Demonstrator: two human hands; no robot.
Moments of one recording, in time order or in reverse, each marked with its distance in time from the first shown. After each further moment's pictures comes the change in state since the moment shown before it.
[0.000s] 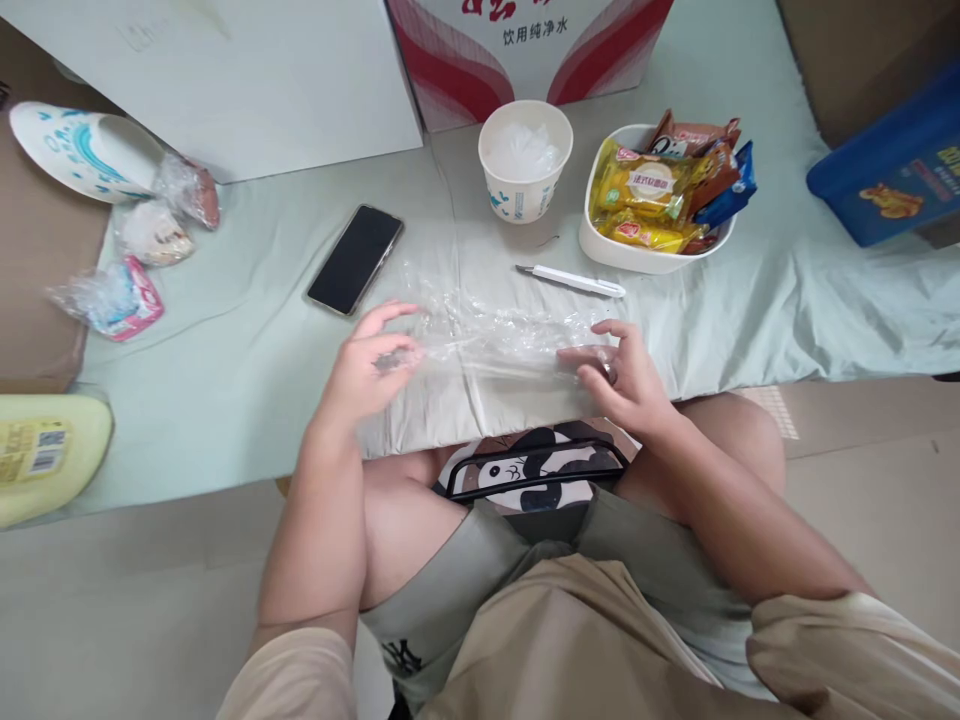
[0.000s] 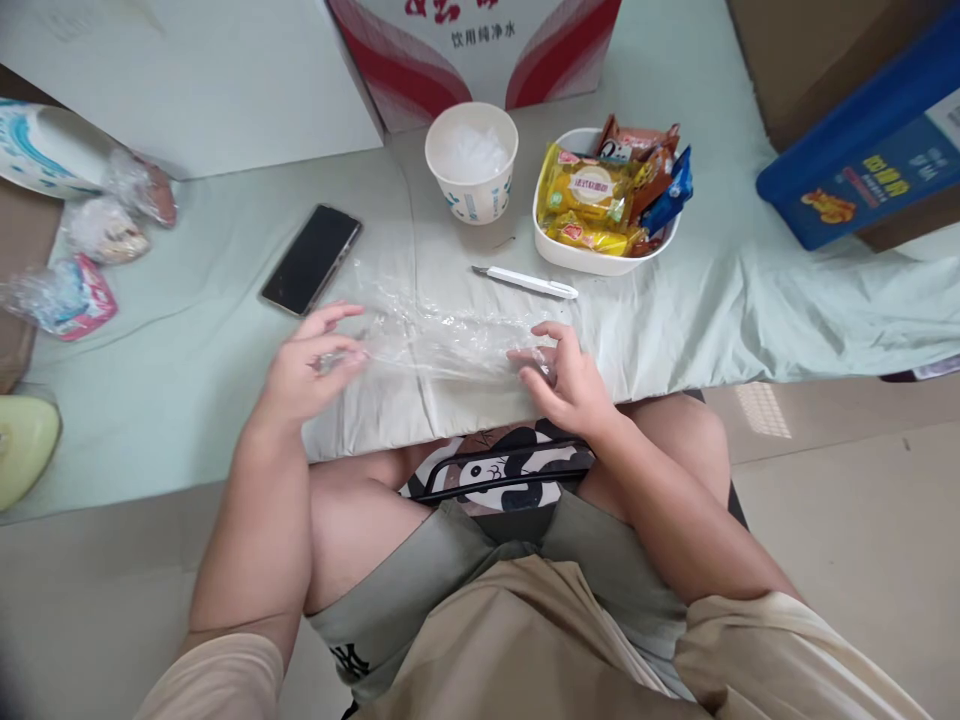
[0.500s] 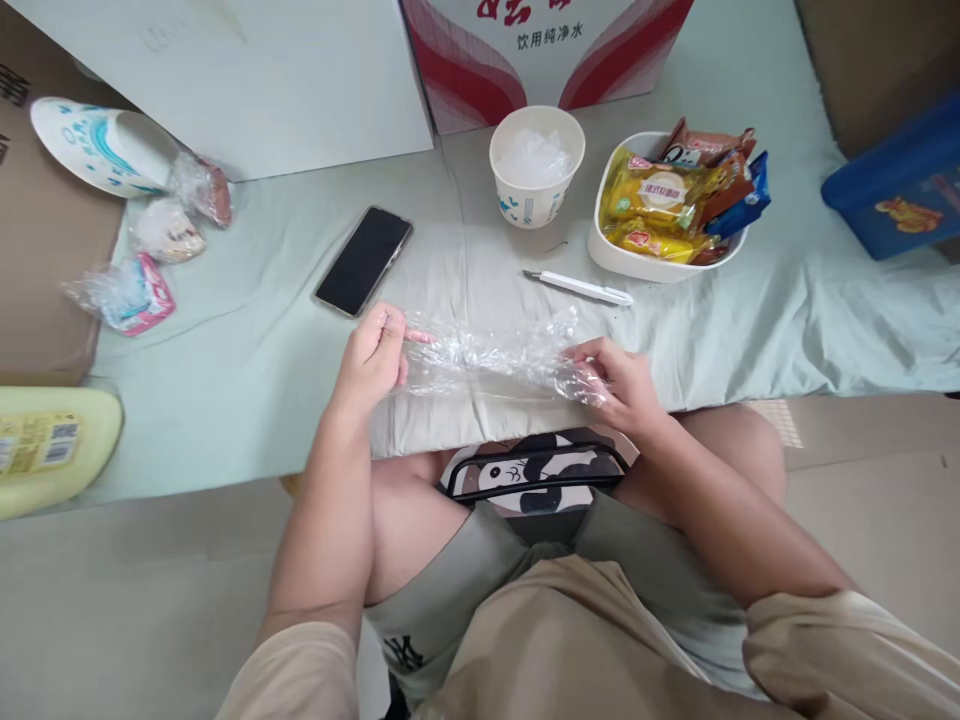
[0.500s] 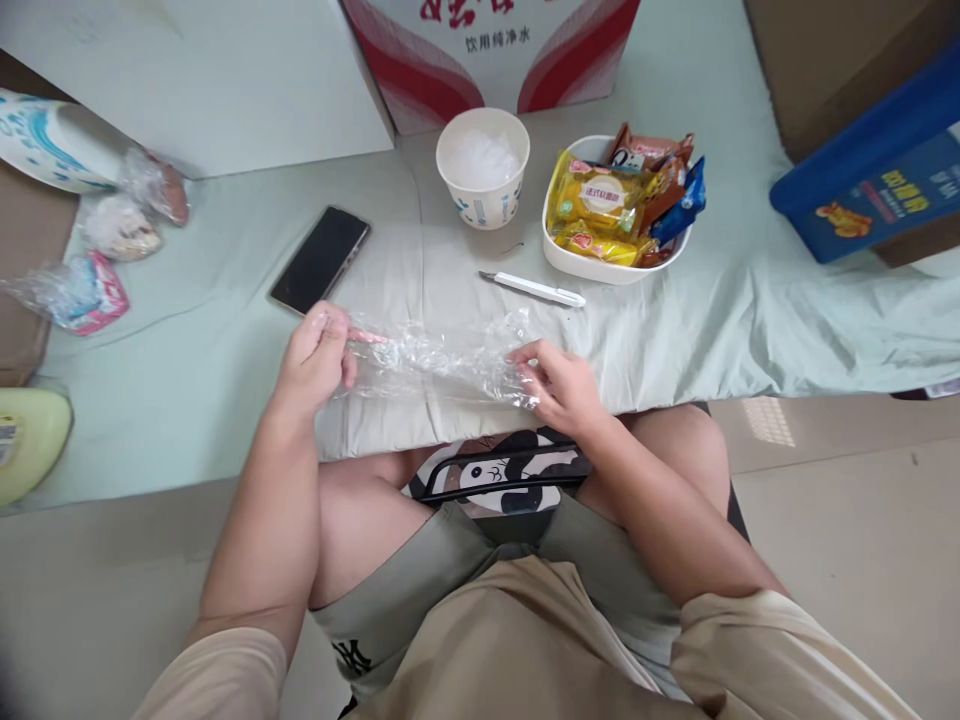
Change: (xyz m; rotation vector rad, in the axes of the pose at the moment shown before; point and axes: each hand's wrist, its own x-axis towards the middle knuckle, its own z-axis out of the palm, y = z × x) left_hand 0.014 -0.008 0.012 -0.359 0.123 -0.301; right_hand 0.015 -0.009 0.006 -0.056 0.044 -0.130
